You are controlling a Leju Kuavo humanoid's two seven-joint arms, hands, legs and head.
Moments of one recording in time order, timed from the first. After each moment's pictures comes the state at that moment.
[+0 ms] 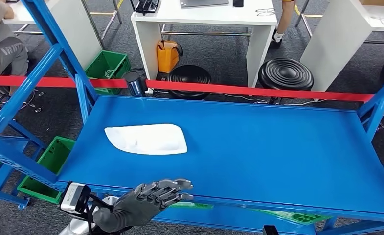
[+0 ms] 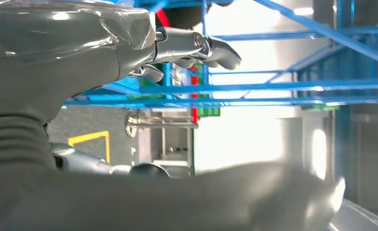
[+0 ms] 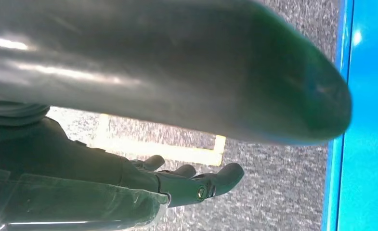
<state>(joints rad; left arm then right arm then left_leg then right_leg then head) -0.13 0.20 -0.71 -1.70 0.57 -0.78 -0.52 -0.02 -0.08 0.53 -0.23 -0.54 -0.10 0.02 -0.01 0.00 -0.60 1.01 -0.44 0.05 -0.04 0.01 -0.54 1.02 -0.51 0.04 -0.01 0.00</state>
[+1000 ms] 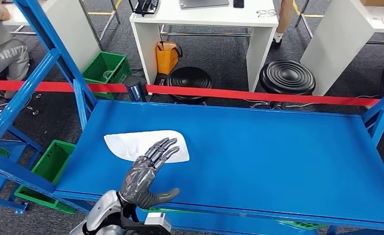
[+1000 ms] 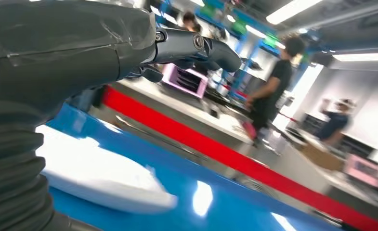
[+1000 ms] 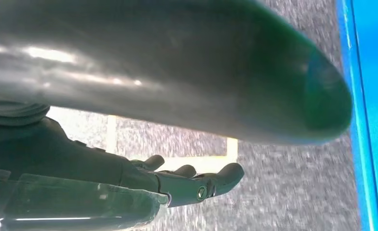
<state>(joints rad) -0.15 0.19 -0.78 -1.56 -0.70 0.36 -0.28 0.03 -0.06 0.47 -0.18 -0.63 -0.12 -0.04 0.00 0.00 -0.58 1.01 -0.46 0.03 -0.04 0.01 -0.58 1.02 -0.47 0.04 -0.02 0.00</state>
